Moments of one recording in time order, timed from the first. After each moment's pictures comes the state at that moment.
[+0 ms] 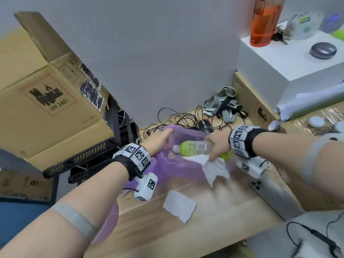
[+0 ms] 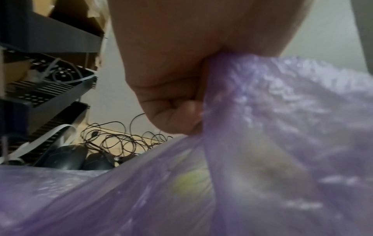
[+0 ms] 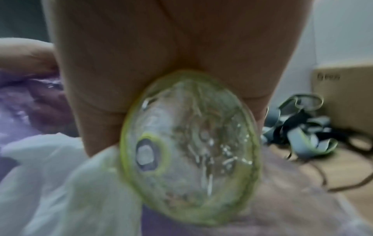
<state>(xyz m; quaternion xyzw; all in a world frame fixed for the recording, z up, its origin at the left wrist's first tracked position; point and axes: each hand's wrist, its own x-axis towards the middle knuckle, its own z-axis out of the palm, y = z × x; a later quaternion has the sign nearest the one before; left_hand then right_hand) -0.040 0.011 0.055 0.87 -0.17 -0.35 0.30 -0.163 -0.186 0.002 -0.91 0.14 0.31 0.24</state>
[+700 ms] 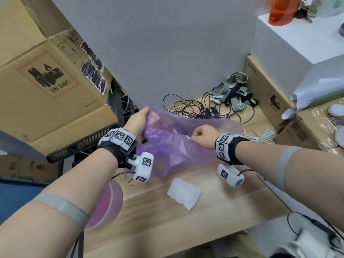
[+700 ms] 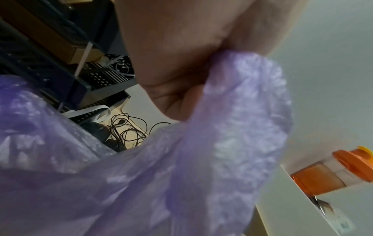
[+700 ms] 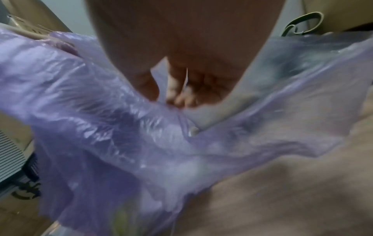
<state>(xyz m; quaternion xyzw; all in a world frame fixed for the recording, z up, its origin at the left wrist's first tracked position) -0.002 0.044 0.064 0.76 0.06 -0.31 0.57 -0.133 -0.124 -0.056 -0.83 0.25 0.07 0.49</state>
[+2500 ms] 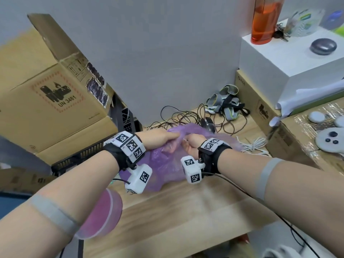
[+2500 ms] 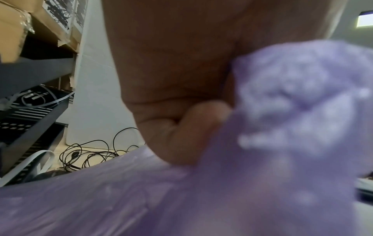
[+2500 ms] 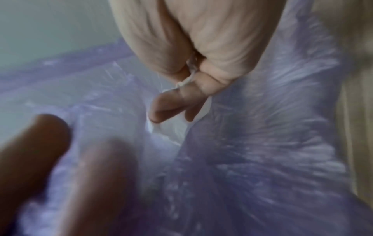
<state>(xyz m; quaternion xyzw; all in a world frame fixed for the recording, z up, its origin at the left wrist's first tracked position) -0.056 0.019 0.094 0.87 -0.27 -0.38 0.16 -0.127 -0.101 -0.024 -0.41 0.37 0.01 0.83</state>
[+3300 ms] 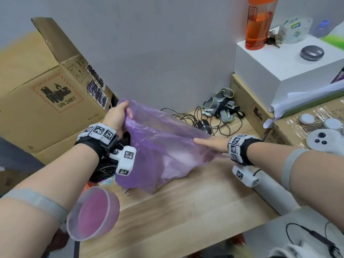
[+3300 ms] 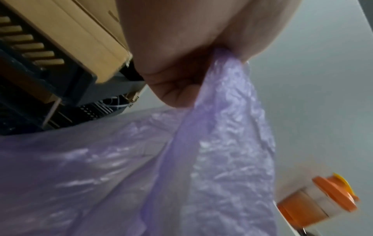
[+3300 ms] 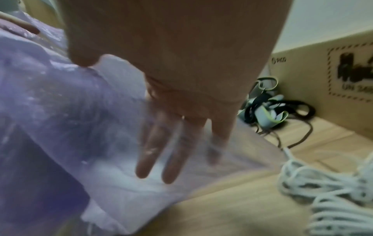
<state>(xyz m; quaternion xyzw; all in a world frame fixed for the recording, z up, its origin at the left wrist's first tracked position) 0.015 0.058 0.127 0.78 -0.02 -0.22 0.59 -0.188 -0.166 -0.016 -0.78 0.21 0.27 0.52</state>
